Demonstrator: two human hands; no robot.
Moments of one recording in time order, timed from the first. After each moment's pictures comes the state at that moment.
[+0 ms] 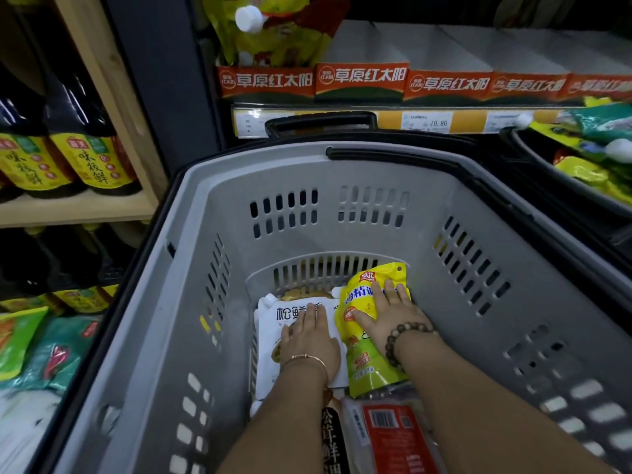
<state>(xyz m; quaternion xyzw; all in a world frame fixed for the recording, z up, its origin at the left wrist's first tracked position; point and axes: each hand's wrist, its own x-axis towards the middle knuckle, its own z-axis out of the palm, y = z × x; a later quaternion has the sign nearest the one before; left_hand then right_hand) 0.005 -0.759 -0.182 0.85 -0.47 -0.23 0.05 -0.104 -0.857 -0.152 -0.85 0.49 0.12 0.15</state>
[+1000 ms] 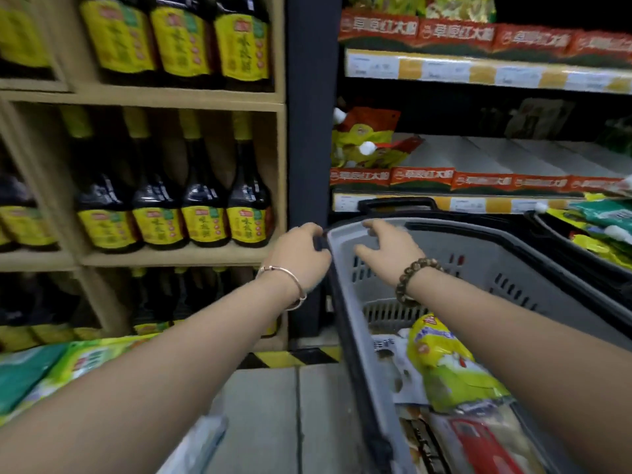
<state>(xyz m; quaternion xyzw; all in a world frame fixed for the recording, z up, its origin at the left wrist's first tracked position) 0.138 -0.626 0.057 0.80 -0.46 -0.03 0.37 0.020 -0.736 0.059 -0.89 0.37 -0.21 0.16</state>
